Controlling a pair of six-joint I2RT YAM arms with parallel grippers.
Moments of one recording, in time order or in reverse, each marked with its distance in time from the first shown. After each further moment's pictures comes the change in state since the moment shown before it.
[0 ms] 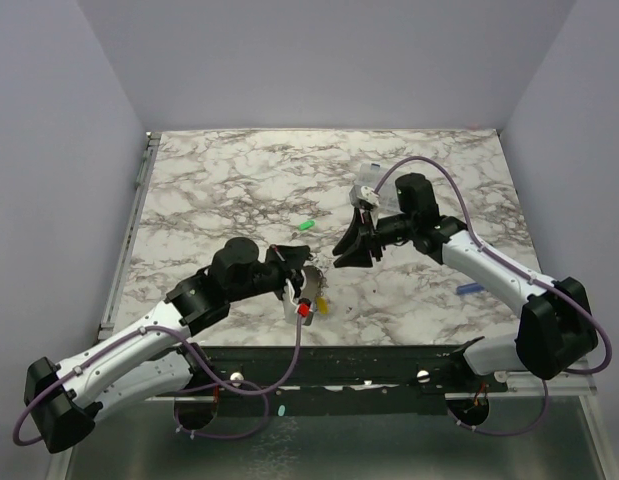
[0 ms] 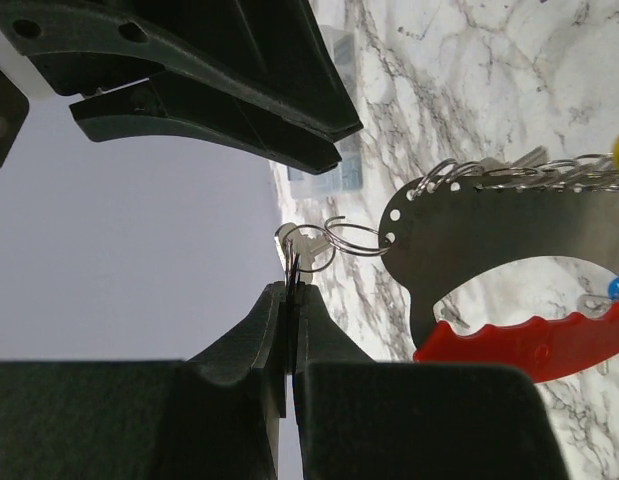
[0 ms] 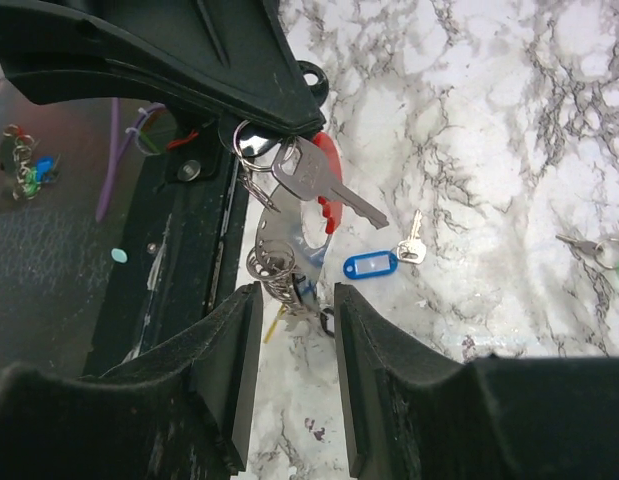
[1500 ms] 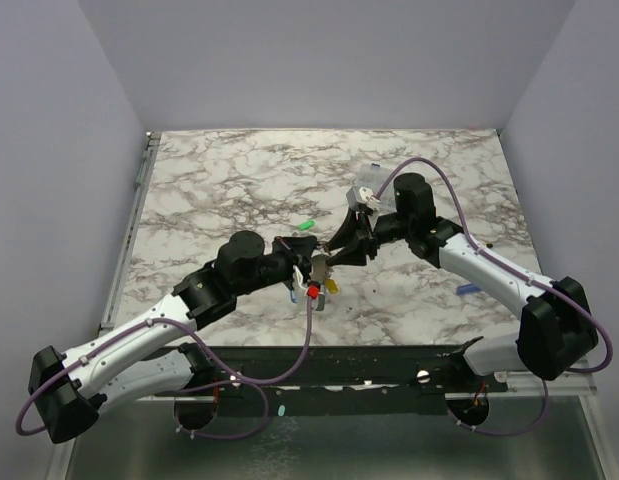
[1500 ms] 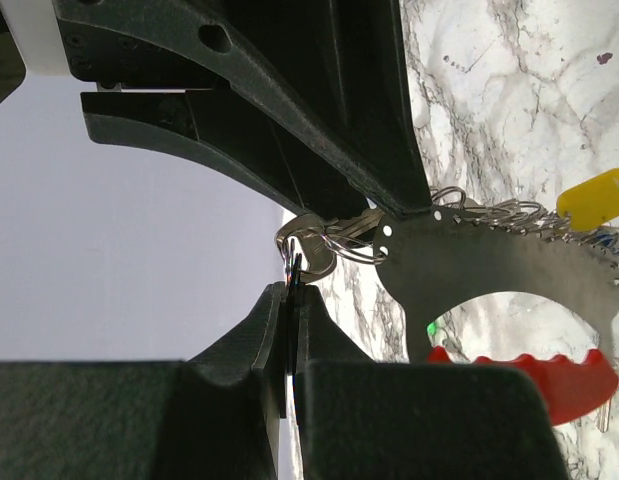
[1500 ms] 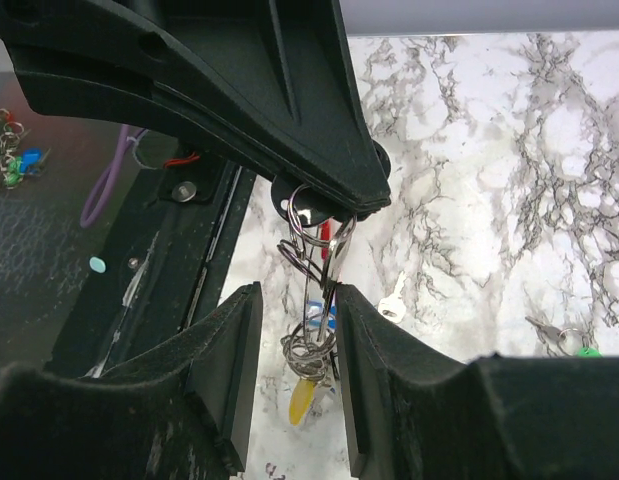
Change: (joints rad) left arm -0.028 0.052 0.039 0.115 -0.055 -0.169; right arm 0.048 -0.006 -0.015 0.191 -0.053 -0.003
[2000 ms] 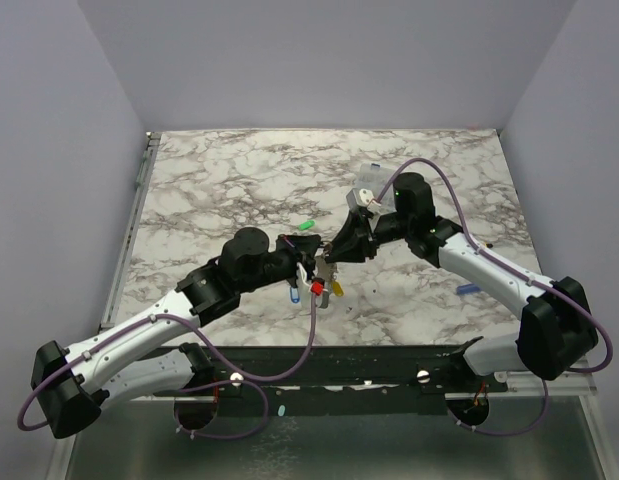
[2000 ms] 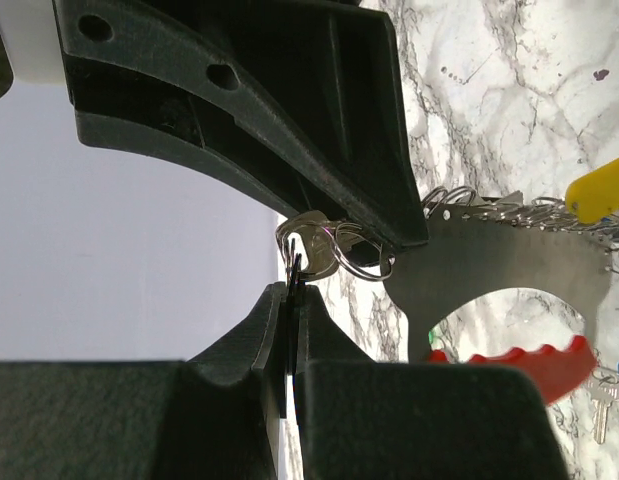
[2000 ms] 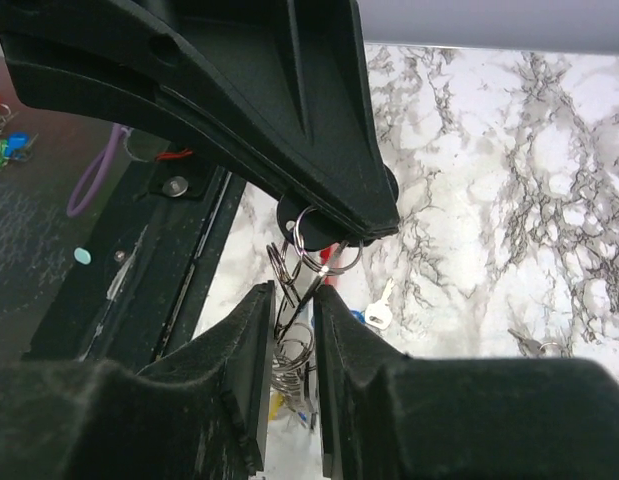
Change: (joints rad) left arm -0.009 0.040 0.035 -0.006 0.000 -0.023; right arm 0.007 0.000 0.009 -0.008 -0.011 -0.061
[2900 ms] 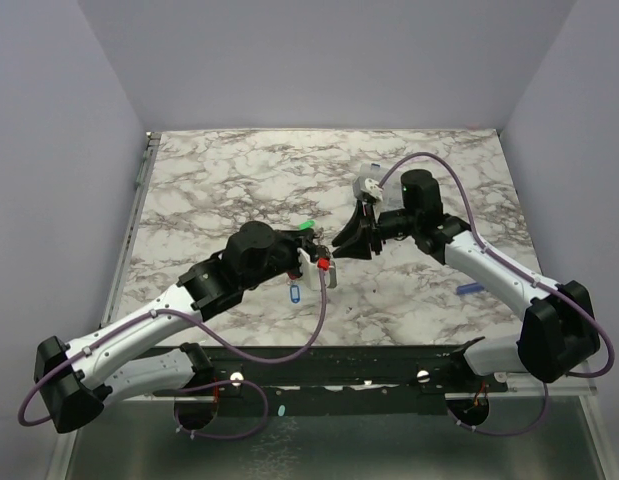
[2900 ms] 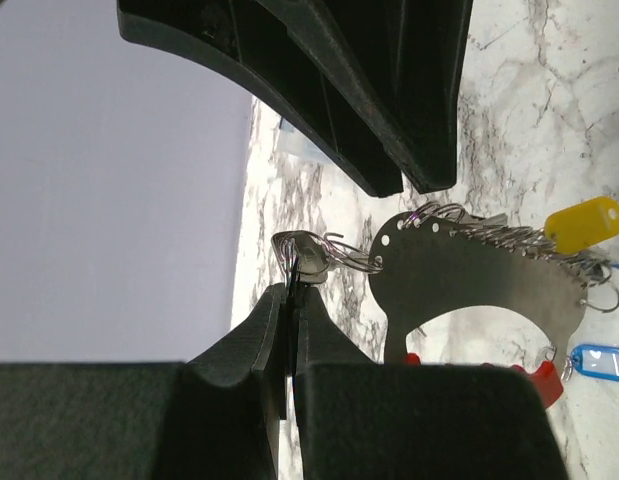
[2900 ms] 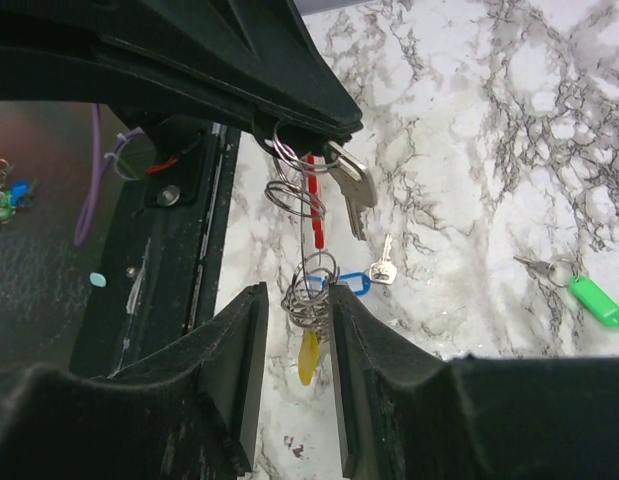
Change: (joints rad) left arm -0.012 0.027 0.071 -0.075 -0.161 -0.186; right arm -0.061 -0.016 0.010 -0.090 0.089 0.117
